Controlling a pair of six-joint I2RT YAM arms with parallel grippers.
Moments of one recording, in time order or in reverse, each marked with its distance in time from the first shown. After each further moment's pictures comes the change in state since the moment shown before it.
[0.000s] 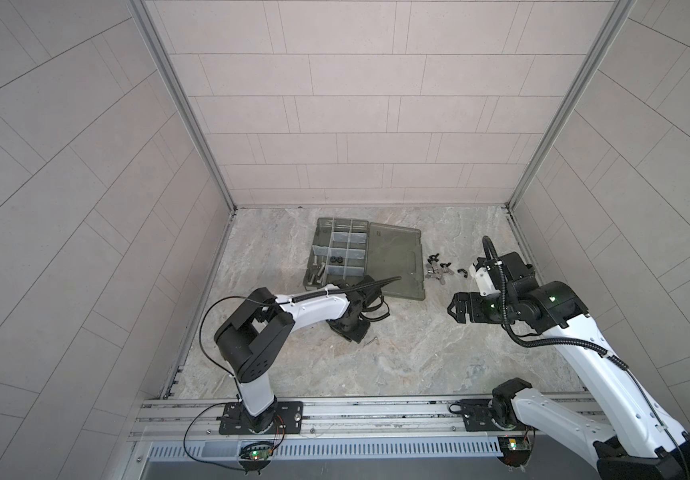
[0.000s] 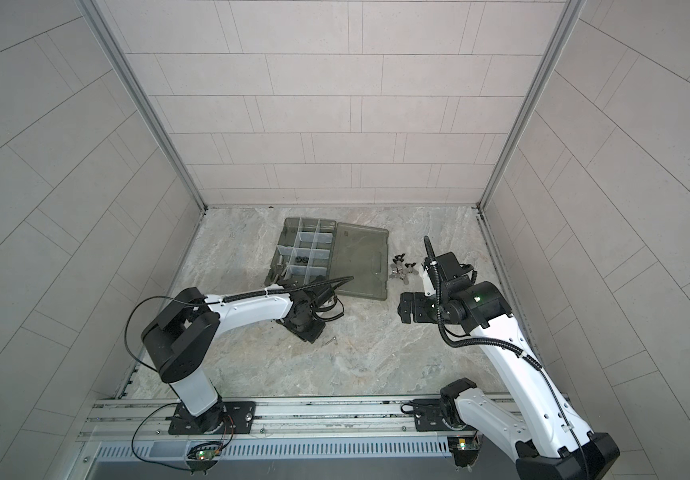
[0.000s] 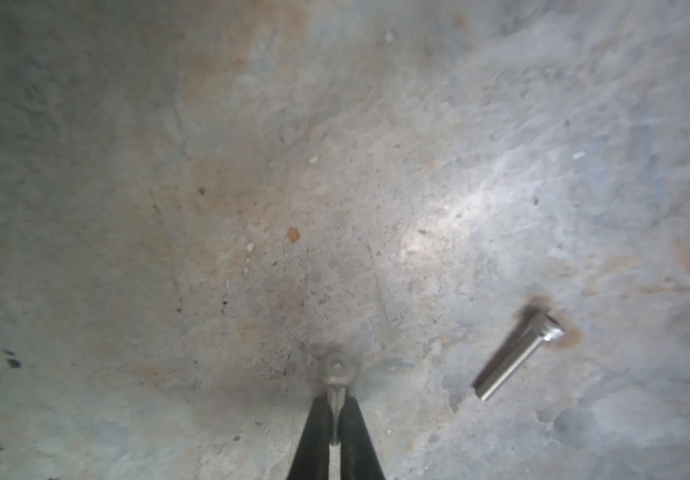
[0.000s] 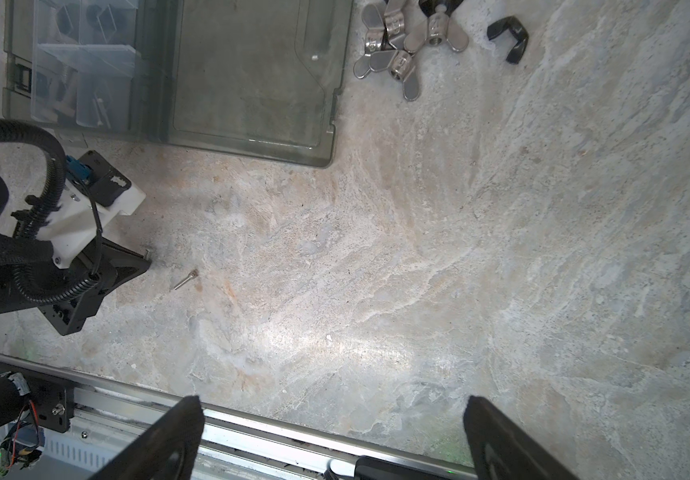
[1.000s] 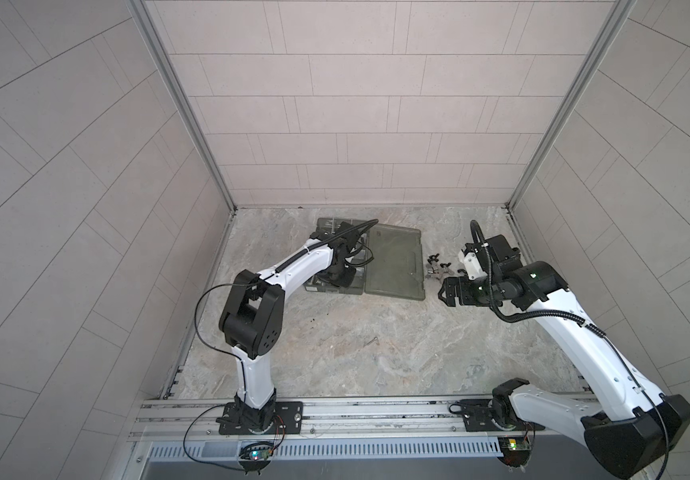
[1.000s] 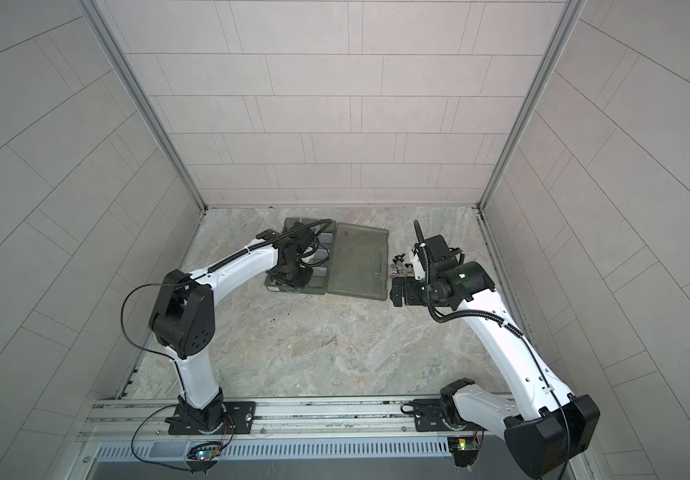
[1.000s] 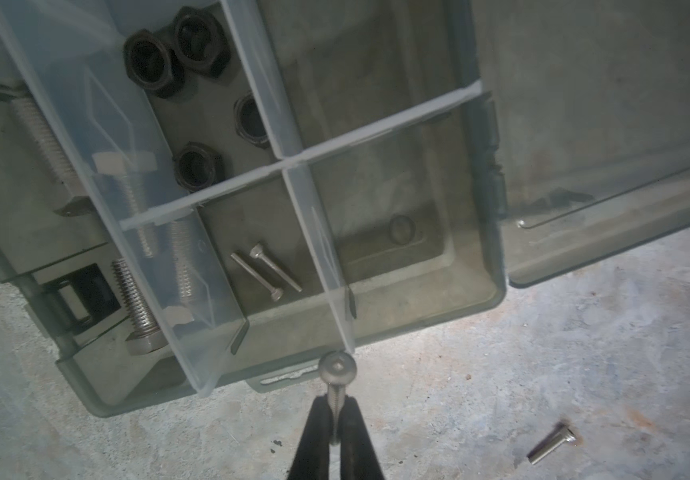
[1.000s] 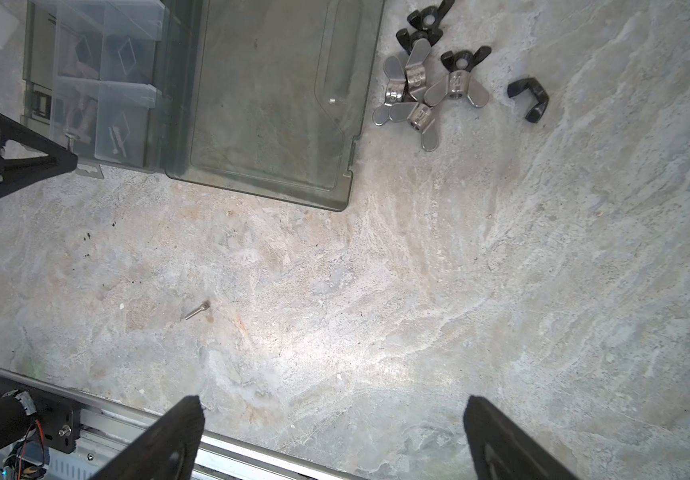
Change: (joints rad) left arm 0.304 0.120 0.420 -0.198 -0.053 0.132; right arm -0.007 0.161 0.088 0.077 -0.013 -0.037
